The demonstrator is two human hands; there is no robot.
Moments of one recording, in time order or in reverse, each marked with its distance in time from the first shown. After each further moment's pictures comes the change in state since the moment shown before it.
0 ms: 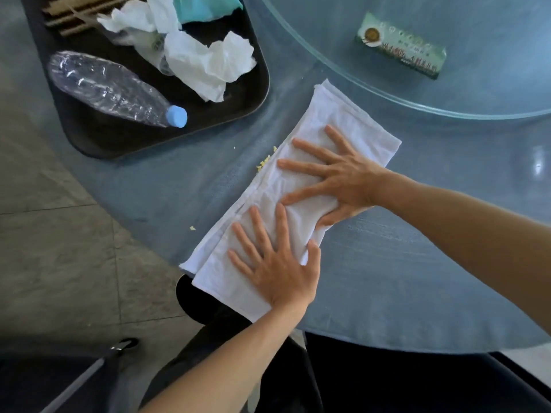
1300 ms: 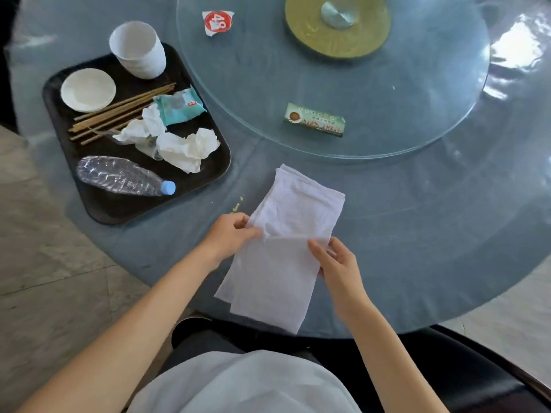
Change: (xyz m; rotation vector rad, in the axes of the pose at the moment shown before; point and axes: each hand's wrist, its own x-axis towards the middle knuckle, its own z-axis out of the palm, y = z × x) left_hand 0.110 0.015 -0.155 -0.604 -0.657 0.149; right_hand -0.081 -0.174 -0.115 1.889 0.815 1.480
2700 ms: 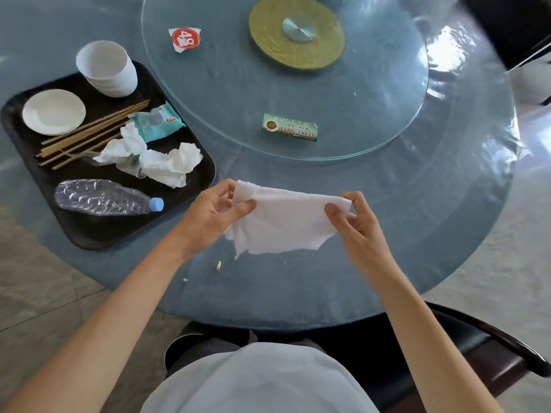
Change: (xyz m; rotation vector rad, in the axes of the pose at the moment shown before) left_hand -0.042 0.068 -0.064 -0.206 -0.254 0.431; right_hand -0.030 -0.076 -0.009 -0.242 0.062 -0.407
